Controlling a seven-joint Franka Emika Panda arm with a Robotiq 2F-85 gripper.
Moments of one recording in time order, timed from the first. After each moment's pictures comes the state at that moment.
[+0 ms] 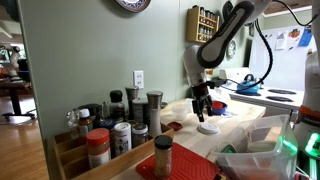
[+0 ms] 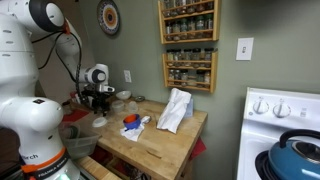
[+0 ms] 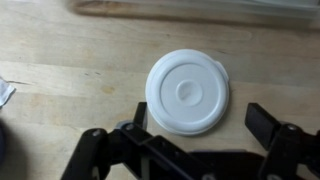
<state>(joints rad) 0.27 0.13 0.23 -2.45 0.12 2.30 0.30</state>
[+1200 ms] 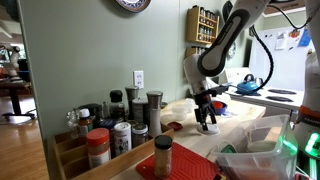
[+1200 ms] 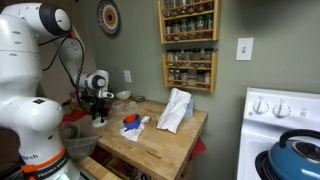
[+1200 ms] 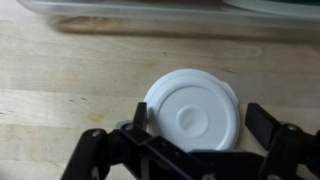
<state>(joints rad) 0.27 0.21 0.24 -2.47 0.14 2.34 0.32</state>
